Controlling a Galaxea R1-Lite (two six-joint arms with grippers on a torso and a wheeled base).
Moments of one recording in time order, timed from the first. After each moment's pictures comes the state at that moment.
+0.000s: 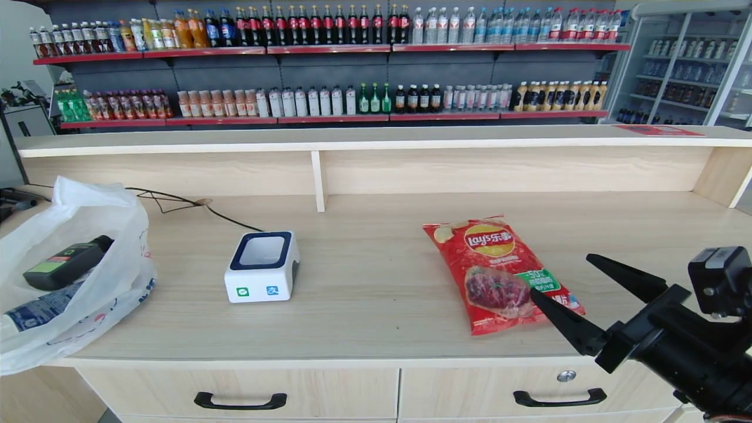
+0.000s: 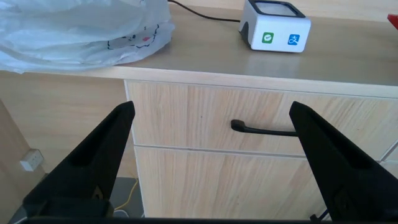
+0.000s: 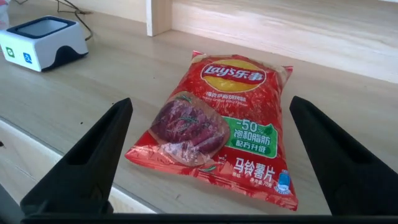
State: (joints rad) left arm 0.00 0.00 0.00 0.00 0.00 0.00; right arm 0.44 1.50 -0.07 -1.50 0.03 -0.11
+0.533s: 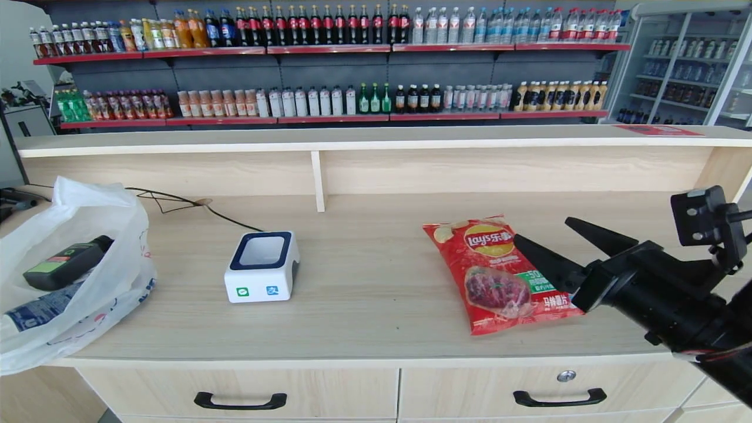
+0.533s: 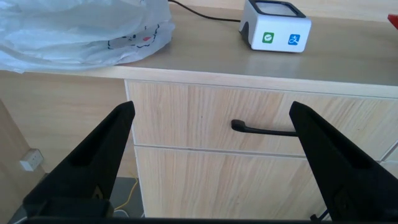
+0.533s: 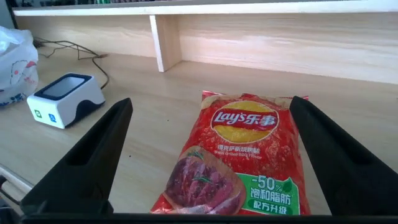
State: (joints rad) left arm 0.00 0.00 0.00 0.00 0.00 0.00; right arm 0.44 1.51 -0.32 -1.30 0.04 0.06
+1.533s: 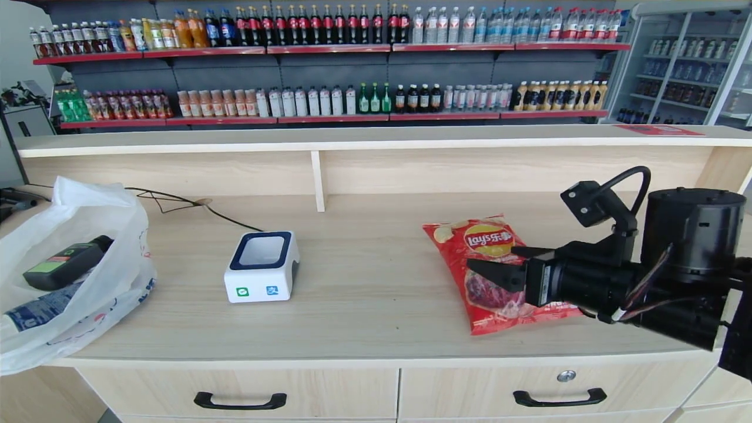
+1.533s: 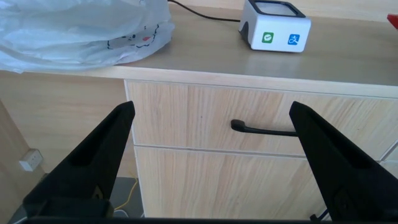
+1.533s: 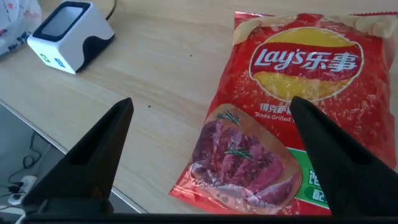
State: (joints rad) left arm 0.00 0.00 0.00 0.00 0.00 0.00; right arm 0.44 1.57 -0.67 -0.62 0.14 0.14
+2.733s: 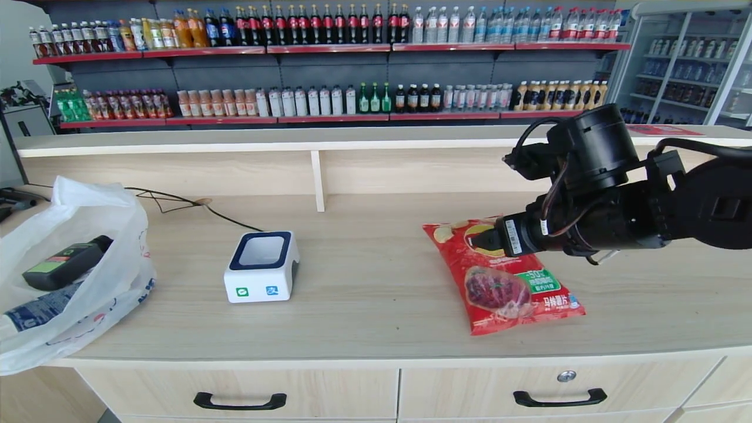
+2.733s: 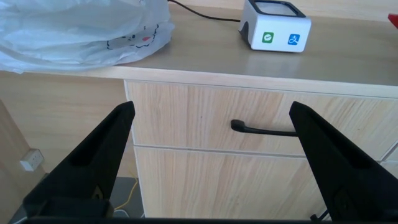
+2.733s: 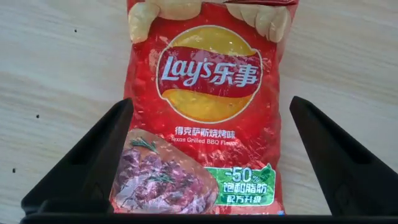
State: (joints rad) left arm 0.00 0.00 0.00 0.00 0.00 0.00; right arm 0.48 1.76 -1.32 0.22 -0.28 0.06
